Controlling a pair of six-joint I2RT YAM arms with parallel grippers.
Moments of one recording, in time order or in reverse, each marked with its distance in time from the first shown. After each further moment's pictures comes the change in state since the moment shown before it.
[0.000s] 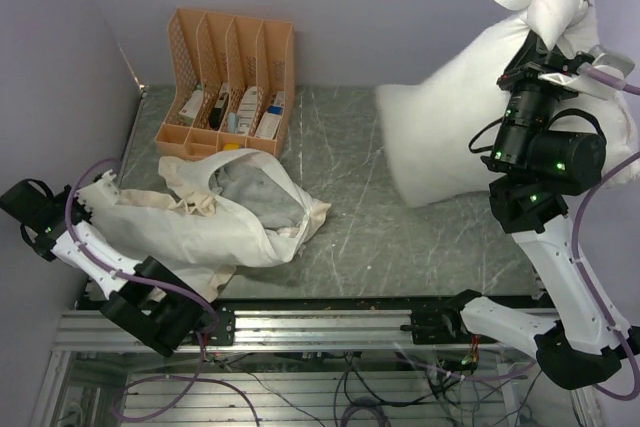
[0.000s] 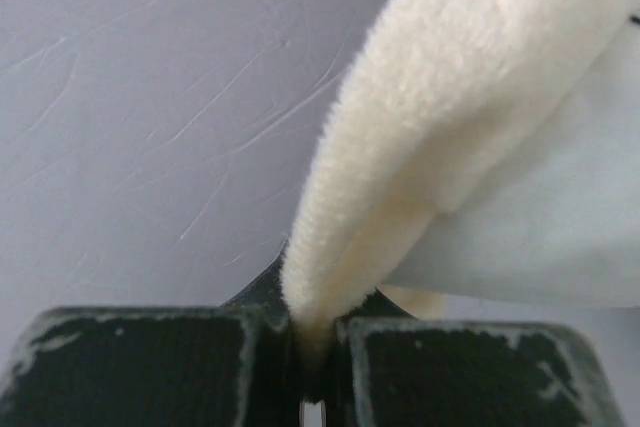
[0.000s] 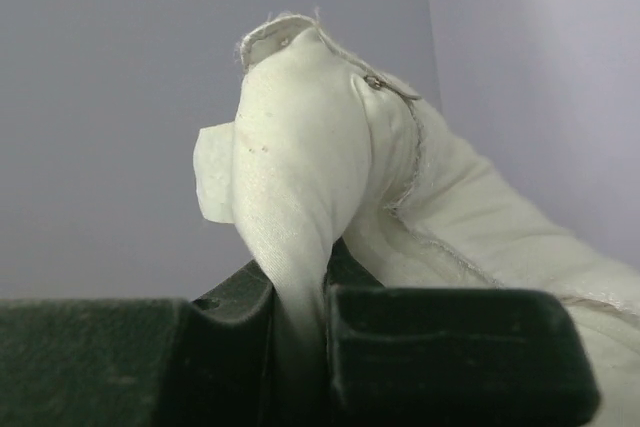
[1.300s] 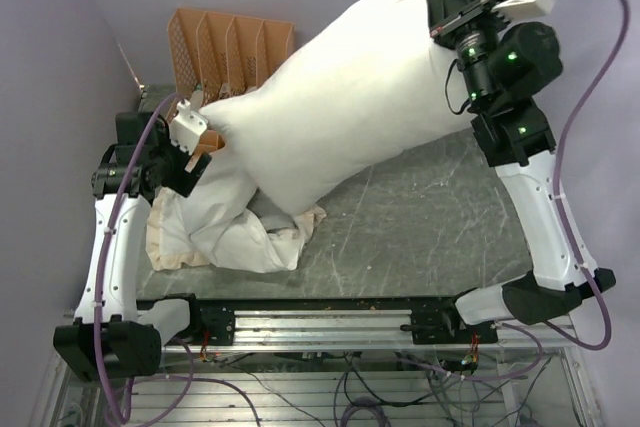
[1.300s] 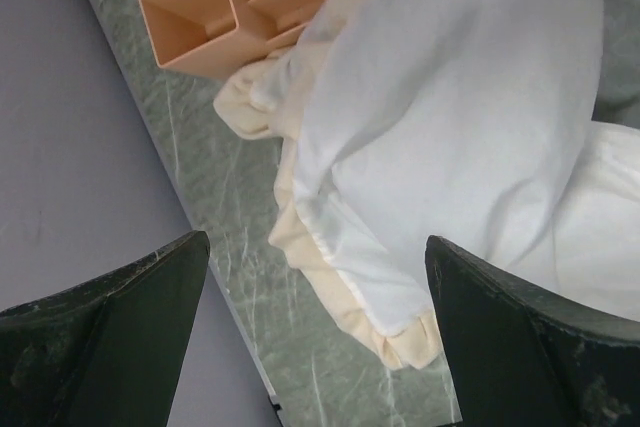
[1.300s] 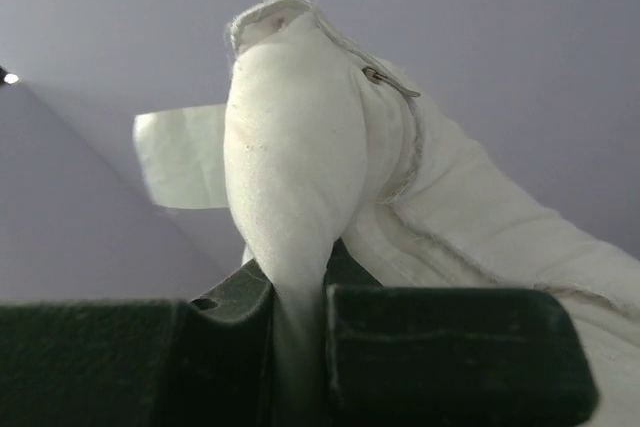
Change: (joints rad) left arm -0.931 -0.016 0.390 -0.507 -0.158 -1.120; right arm -0.069 0.384 0.545 -0.596 -0.427 0.879
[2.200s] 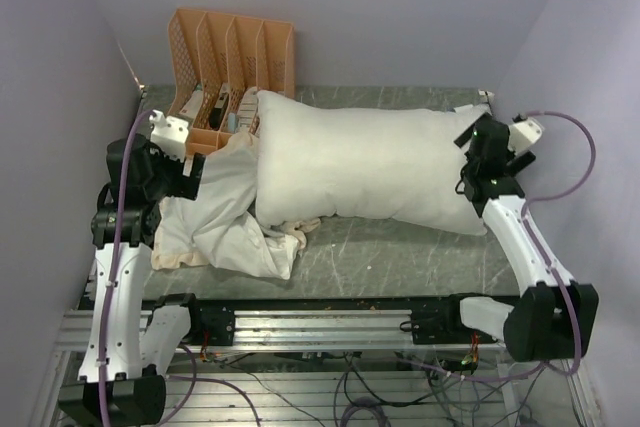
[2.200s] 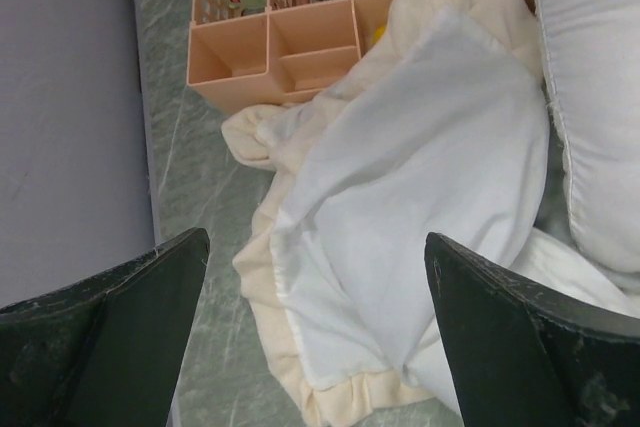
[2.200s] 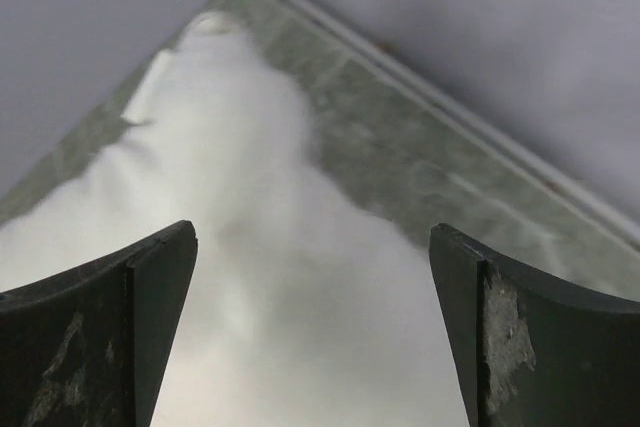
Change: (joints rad) left arm 0.008 -0.270 -0.202 0.196 -0.012 -0.268; right arm -0.396 -0.183 -1.016 0.009 0.359 0.008
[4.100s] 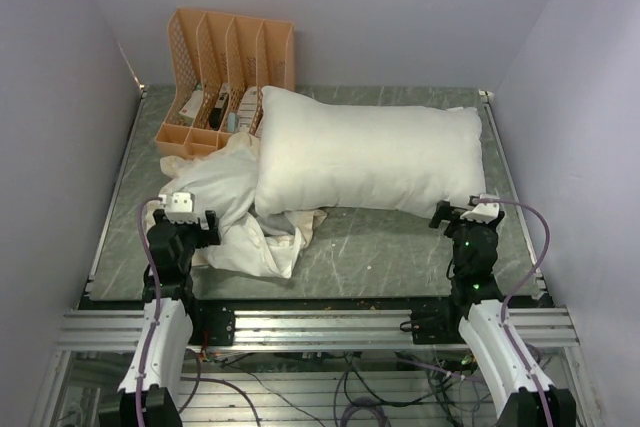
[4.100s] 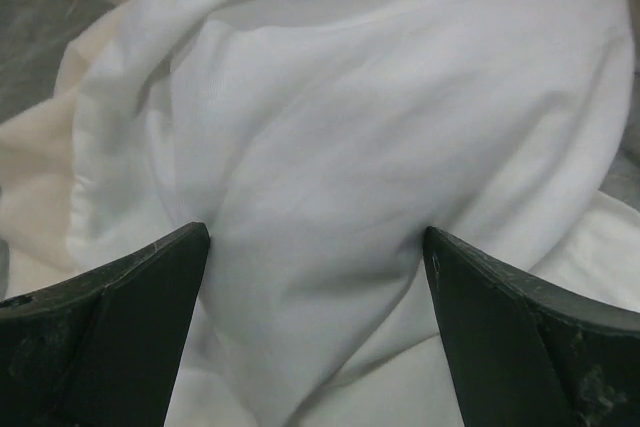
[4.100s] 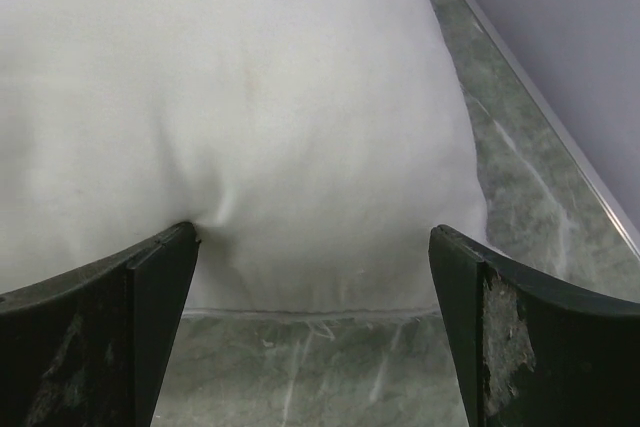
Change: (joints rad) left arm 0.054 -0.378 -0.971 0.803 0.031 -0.326; right arm 0.017 -0.718 -0.928 0.503 -0.333 -0.513
